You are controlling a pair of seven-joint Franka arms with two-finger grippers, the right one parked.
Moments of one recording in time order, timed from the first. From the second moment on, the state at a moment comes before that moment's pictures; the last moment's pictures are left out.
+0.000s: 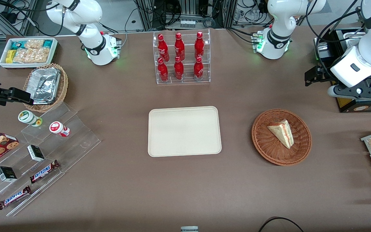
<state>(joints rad) 0.02 -0.01 -0.15 -1.59 -0.01 1.44 0.00</state>
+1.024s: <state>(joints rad) 0.02 0.01 -0.15 -1.93 -0.01 1.87 0.00</state>
